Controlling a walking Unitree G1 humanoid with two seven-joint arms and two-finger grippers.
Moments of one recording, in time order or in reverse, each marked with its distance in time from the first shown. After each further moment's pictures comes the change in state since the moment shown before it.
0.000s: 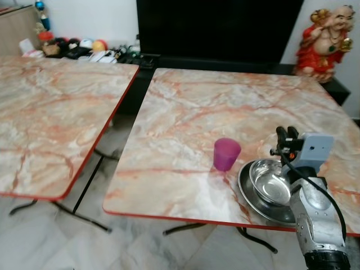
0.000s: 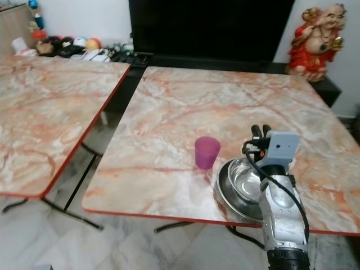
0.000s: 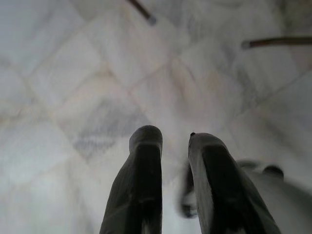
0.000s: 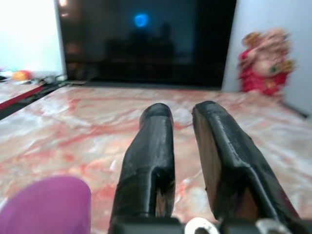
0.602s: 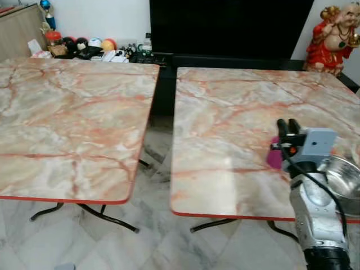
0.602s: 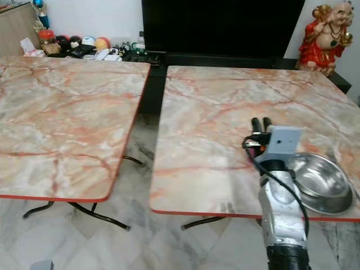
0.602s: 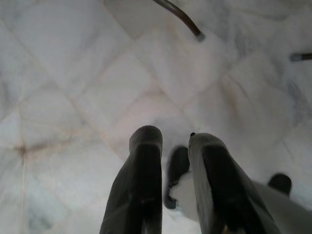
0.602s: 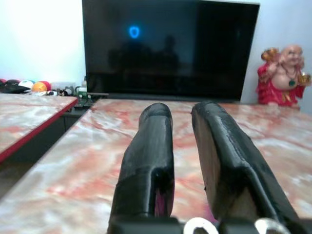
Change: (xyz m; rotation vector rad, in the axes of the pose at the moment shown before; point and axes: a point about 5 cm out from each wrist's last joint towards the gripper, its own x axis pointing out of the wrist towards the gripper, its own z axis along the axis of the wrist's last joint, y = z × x) left arm 0.001 0.000 0.005 0.007 -0.014 -0.001; right arm 0.002 0.008 0.008 0.016 -0.059 0.022
